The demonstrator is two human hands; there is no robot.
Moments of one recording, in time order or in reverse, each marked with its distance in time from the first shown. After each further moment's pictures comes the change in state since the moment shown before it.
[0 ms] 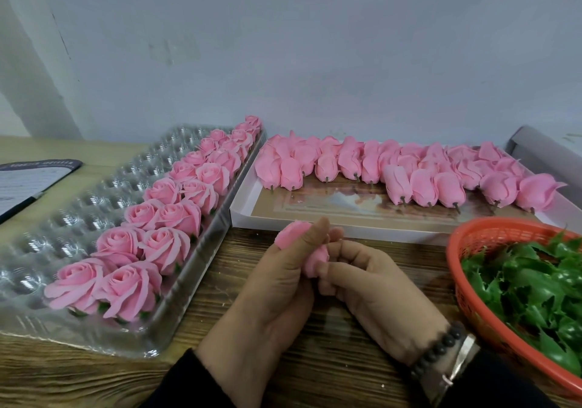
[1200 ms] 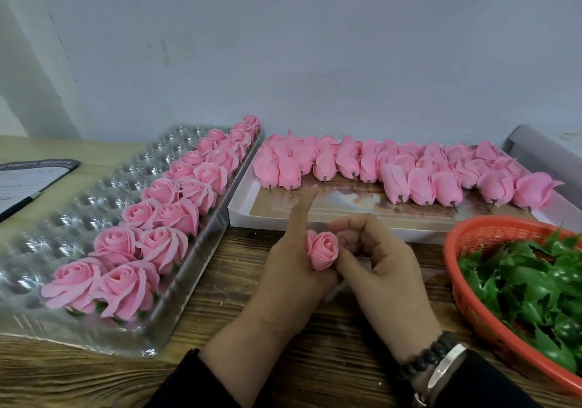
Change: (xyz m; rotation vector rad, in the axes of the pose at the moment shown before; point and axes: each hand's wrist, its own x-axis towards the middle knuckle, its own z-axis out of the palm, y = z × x) left_hand -0.001 -0.003 -0.002 0.888 -0.014 0.443; right_hand -0.007 -0.009 0.004 -0.455 0.279 -0.371
